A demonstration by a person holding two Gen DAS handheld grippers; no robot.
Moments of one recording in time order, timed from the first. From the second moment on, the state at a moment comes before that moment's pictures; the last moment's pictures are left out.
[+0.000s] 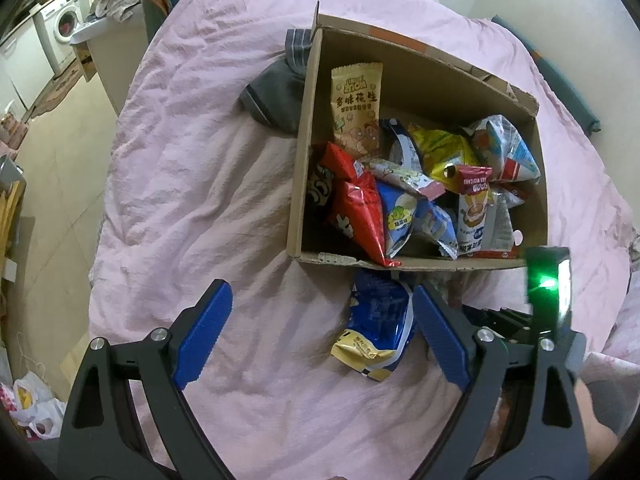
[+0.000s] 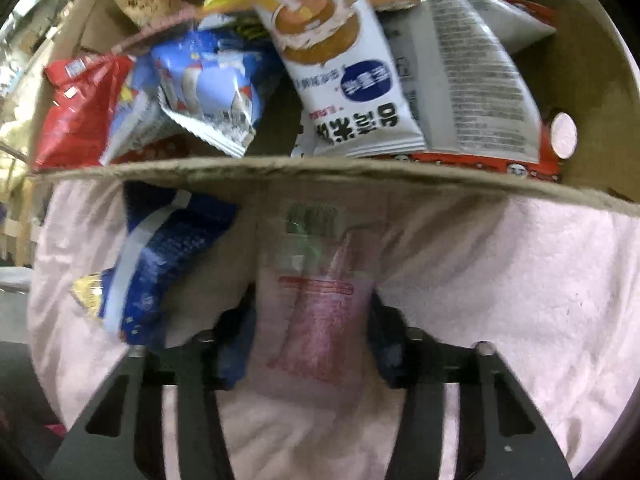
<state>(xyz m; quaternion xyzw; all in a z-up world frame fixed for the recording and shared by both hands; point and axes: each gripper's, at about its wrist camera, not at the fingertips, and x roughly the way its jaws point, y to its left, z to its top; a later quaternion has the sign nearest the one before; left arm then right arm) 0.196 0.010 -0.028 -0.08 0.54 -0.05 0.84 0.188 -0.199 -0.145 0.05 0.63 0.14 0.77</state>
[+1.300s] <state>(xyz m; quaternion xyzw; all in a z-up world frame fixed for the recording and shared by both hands) 0.197 -0.064 -0.106 0.02 0.63 -0.07 0.77 0.144 -0.242 -0.095 0.15 0.58 0.18 0.78</state>
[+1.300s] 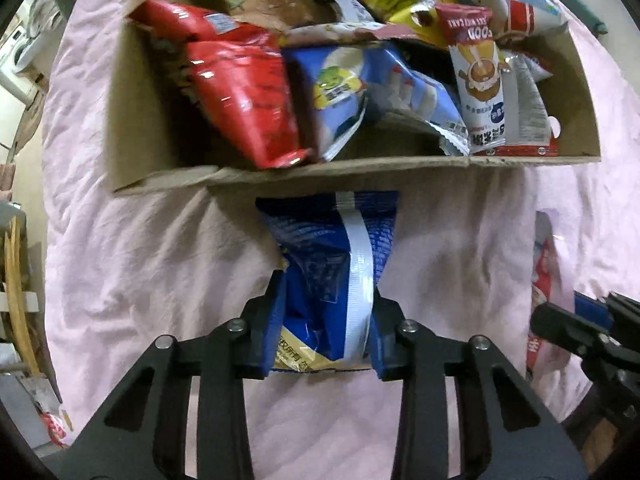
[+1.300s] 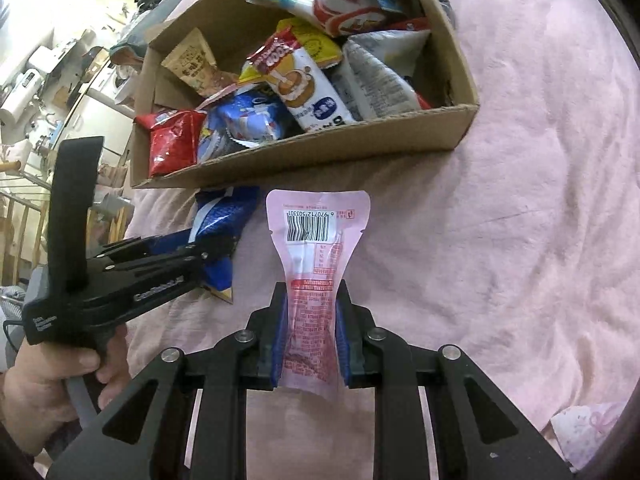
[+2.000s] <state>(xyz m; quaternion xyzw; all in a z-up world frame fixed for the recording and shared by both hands) 0.121 0.000 -0.009 -0.05 0.54 0.00 0.84 0.133 -0.219 -0.050 0.14 0.53 0.25 0.80</state>
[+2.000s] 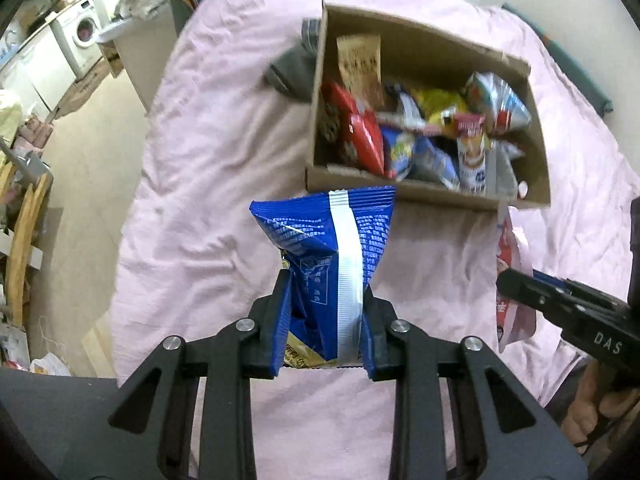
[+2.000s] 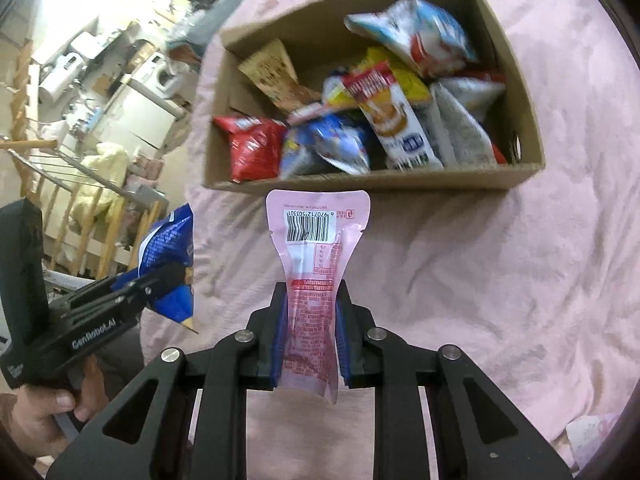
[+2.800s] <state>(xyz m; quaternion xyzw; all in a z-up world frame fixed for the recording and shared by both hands) 0.202 -0.013 0.064 -0.04 0.44 -0.03 0.90 0.209 -0.247 0.032 0.17 0.44 0.21 0.85</state>
